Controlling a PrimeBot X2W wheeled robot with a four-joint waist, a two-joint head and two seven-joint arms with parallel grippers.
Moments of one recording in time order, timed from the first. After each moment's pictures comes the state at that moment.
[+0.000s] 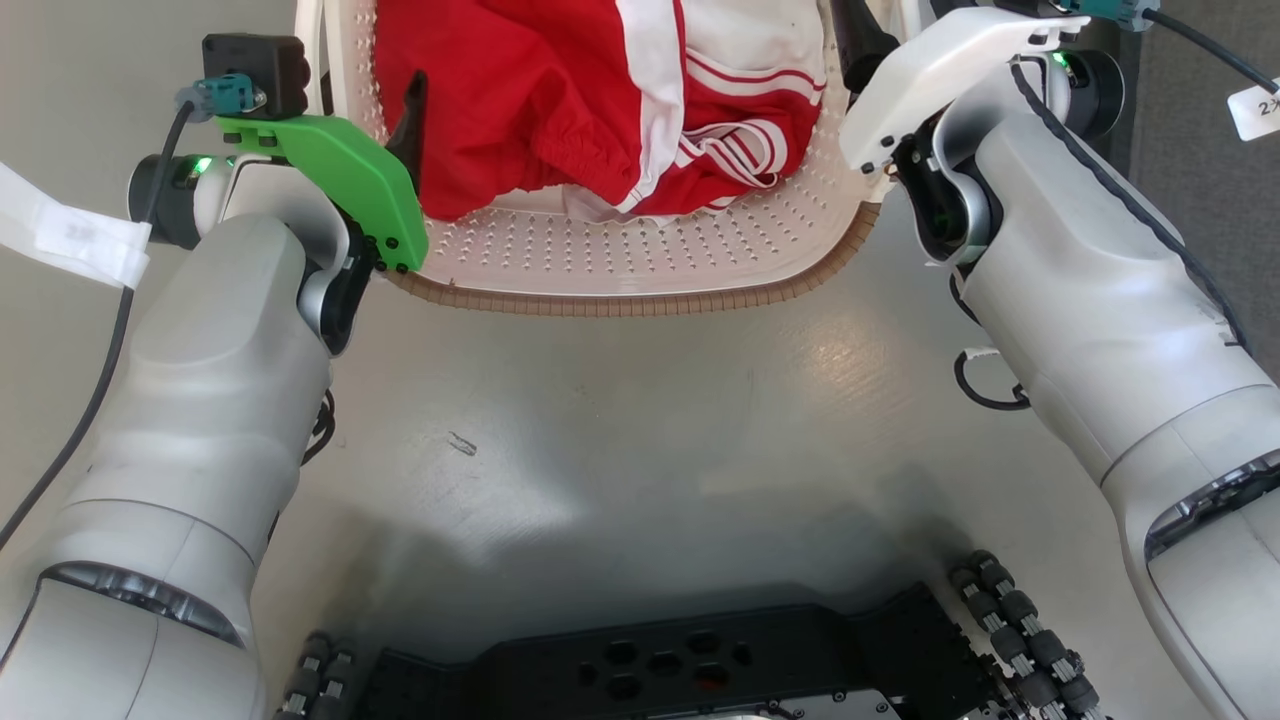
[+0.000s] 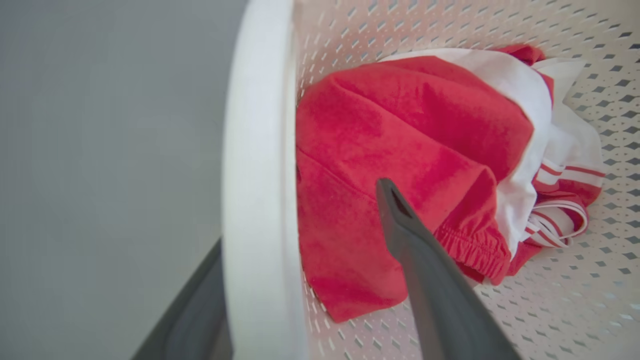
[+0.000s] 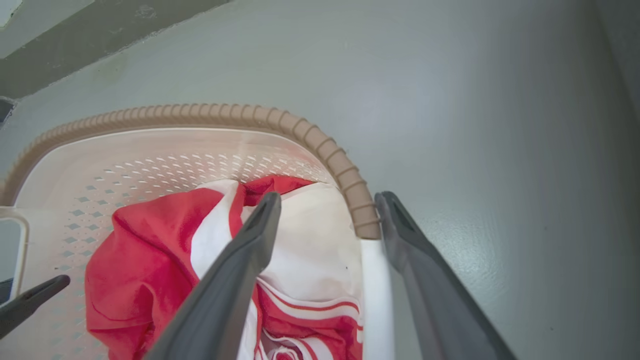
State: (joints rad) left arm -1.10 0.05 -0.70 1.12 -0.75 -0.12 -0.17; right arm -1.09 -0.07 0.69 0.99 0.77 -0.02 -0.25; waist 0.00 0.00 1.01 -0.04
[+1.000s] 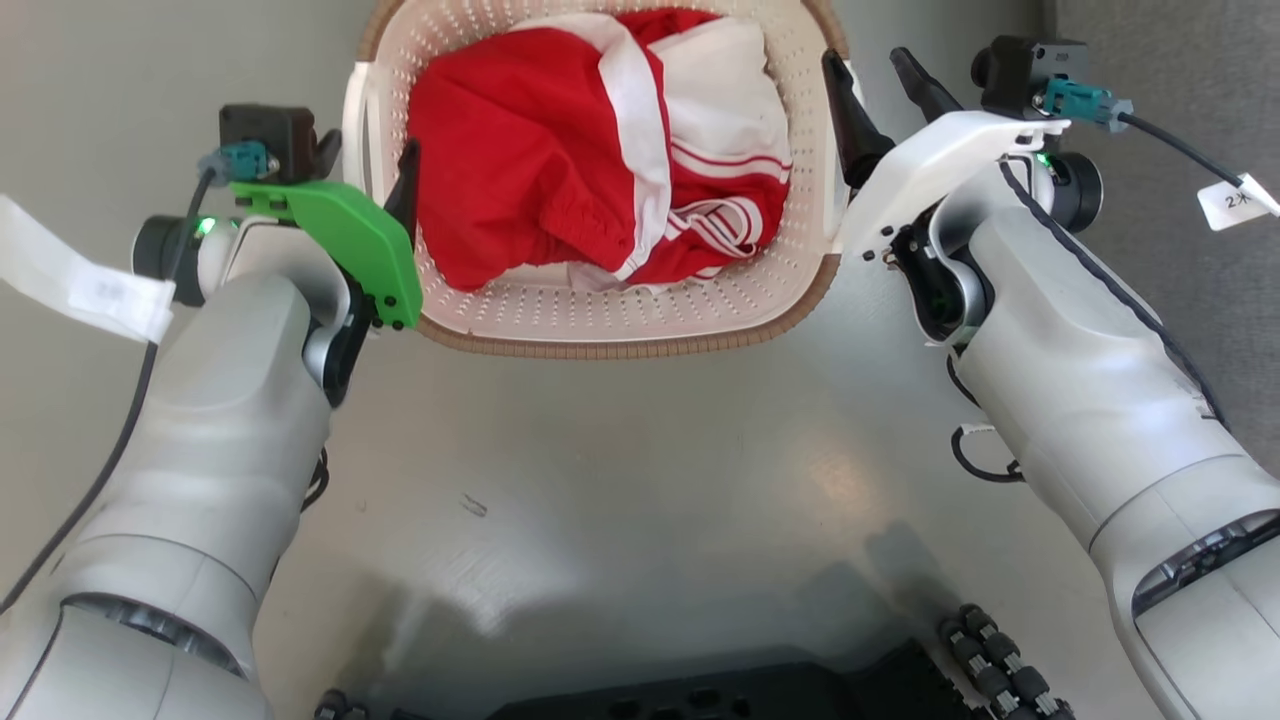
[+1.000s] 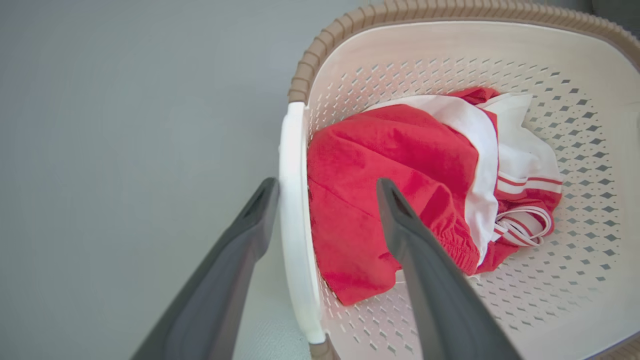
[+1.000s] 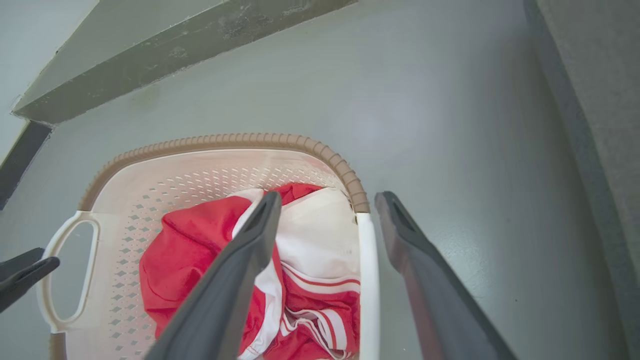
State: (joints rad) left arm -1.05 0.05 -0.75 1.16 -0.74 -0.12 -0.20; right arm -0.97 -0.07 0.65 0.99 0.75 0.00 -0.25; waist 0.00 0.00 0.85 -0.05
